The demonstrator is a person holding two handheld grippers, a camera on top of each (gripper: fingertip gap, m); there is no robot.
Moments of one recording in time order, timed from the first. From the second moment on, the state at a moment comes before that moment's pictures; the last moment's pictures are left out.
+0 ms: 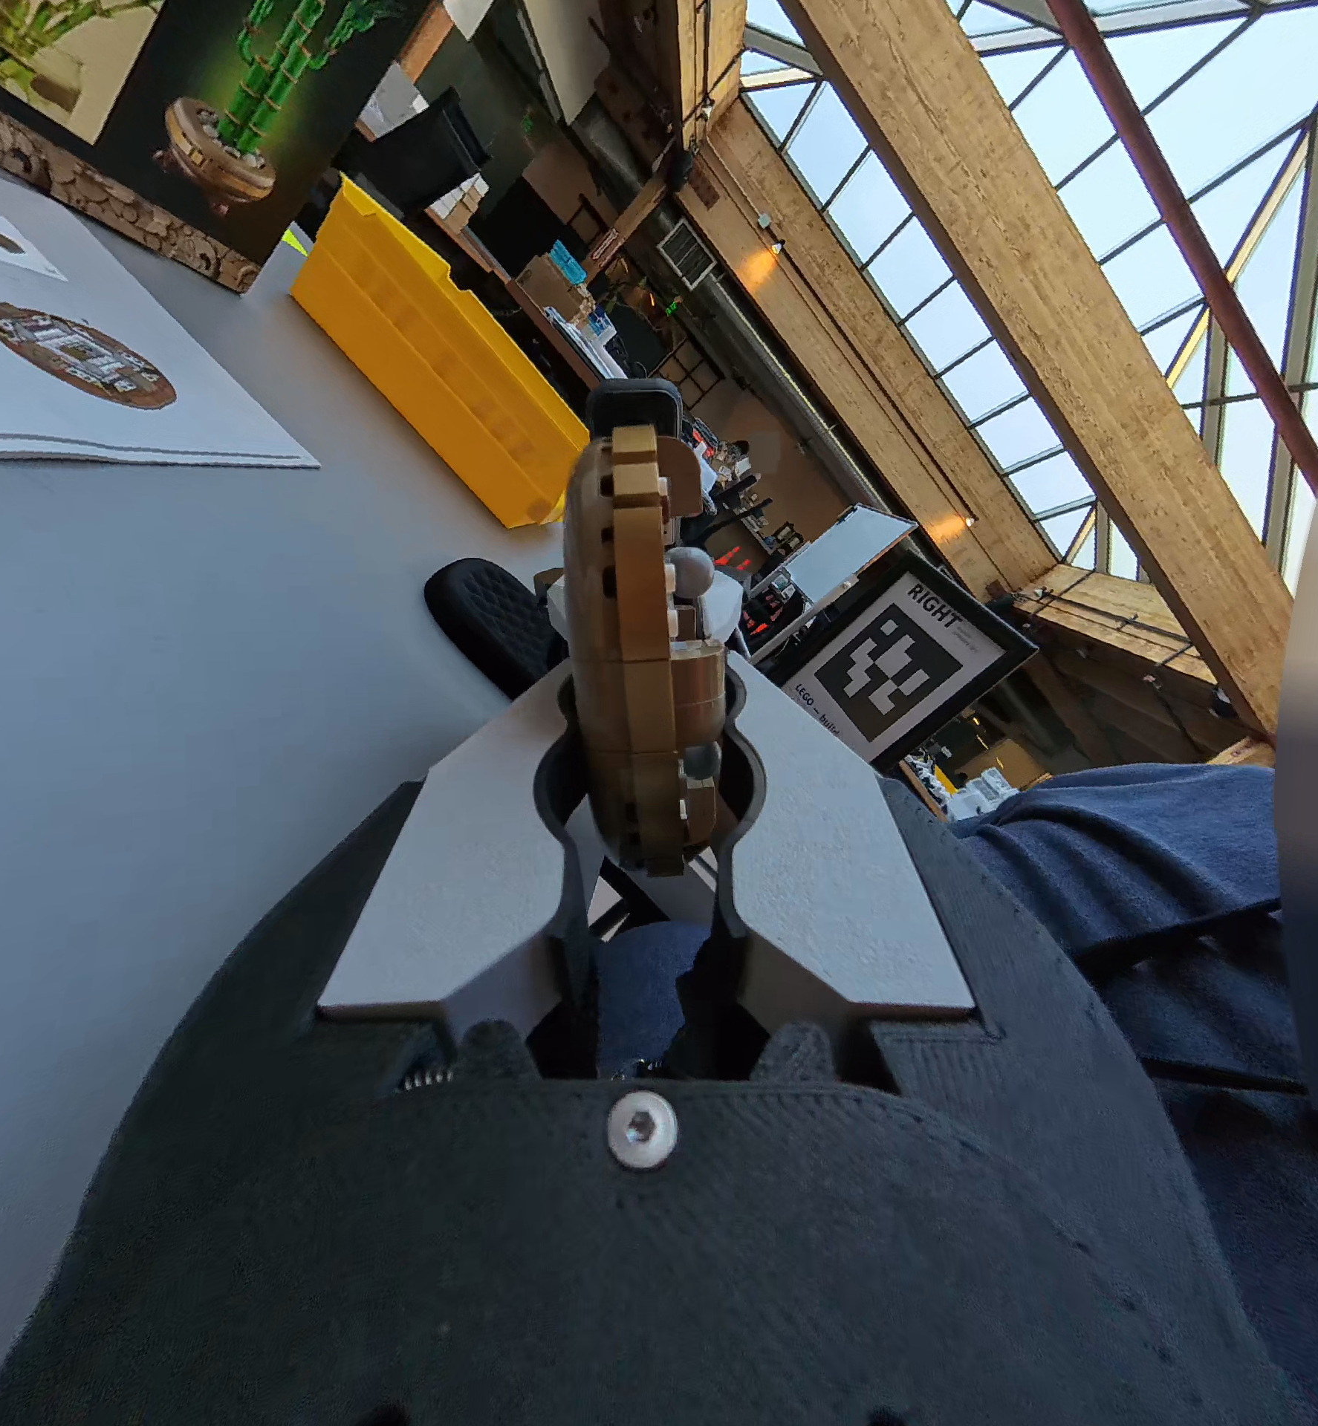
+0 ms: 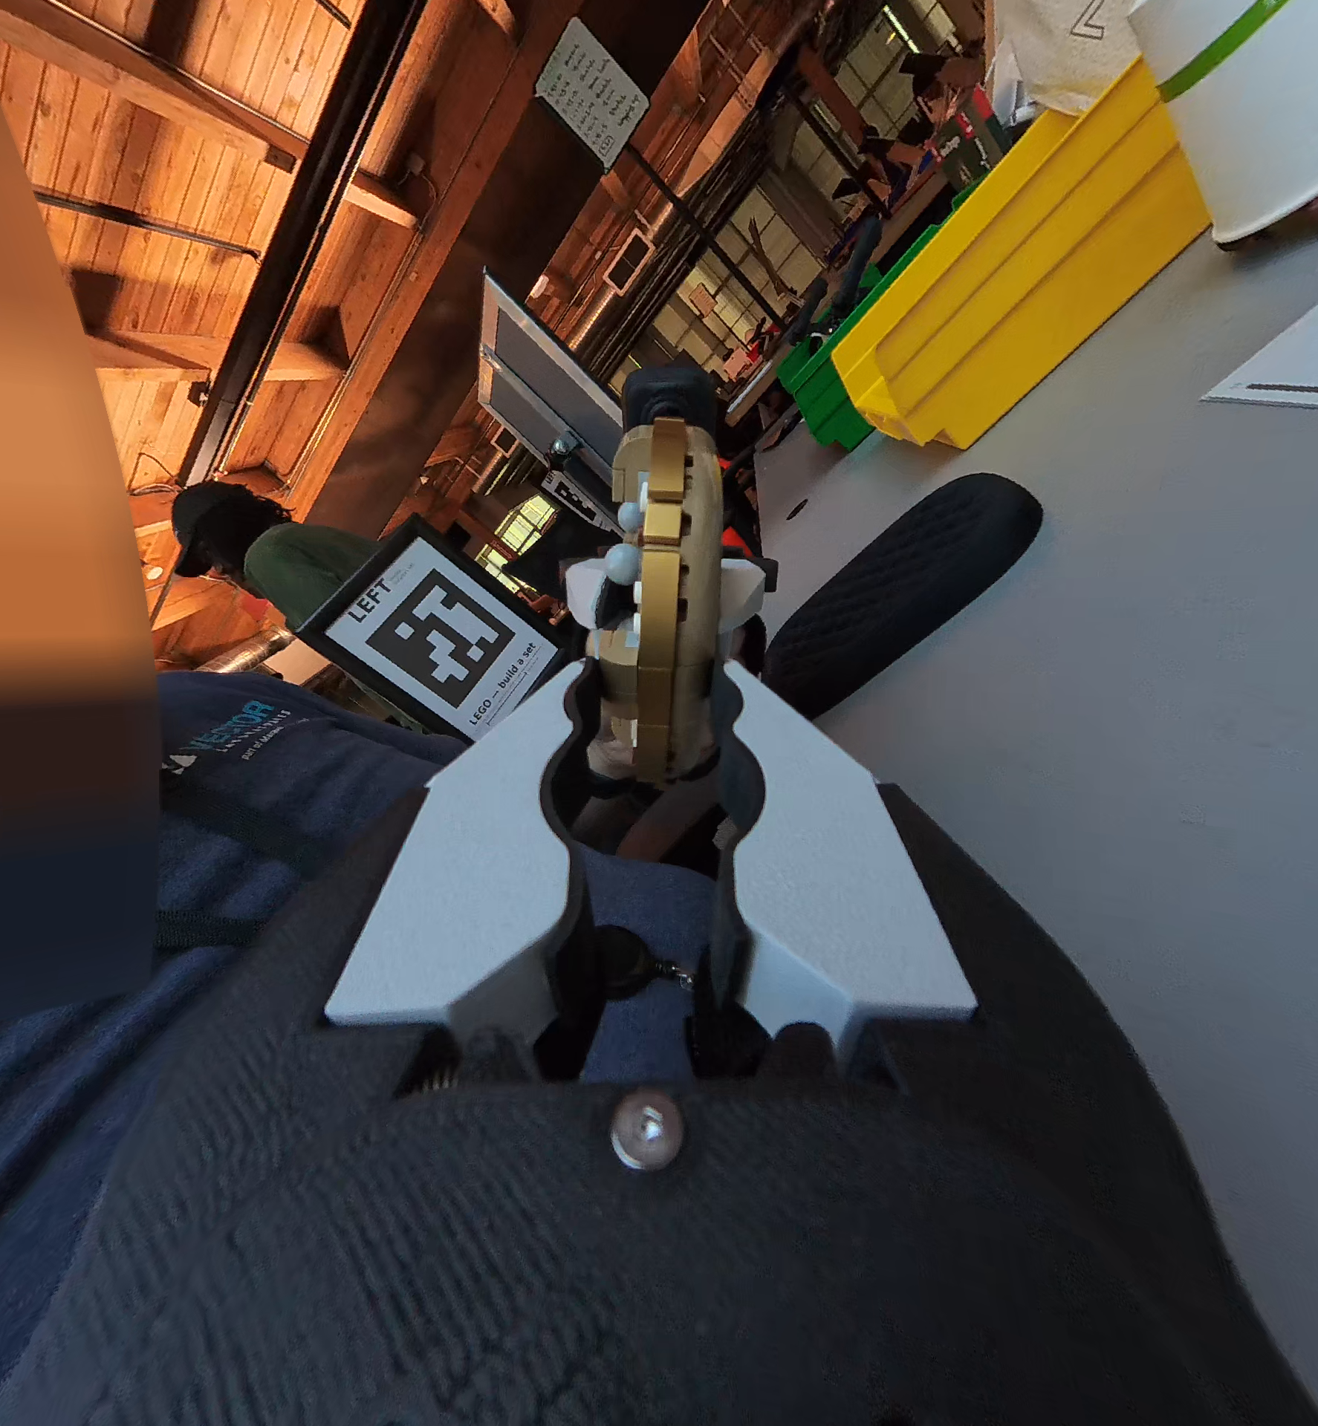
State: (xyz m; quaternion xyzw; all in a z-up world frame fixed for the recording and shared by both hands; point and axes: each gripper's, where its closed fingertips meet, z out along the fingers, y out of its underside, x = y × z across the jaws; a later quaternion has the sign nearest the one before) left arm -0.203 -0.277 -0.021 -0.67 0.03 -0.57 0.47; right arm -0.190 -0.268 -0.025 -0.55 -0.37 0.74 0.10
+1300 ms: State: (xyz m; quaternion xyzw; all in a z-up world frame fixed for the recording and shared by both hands) left arm -0.186 -0.301 0.020 -0.63 0.16 -0.47 0.60; right arm -0.177 -0.290 0.017 -0.50 -0.43 0.72 0.20
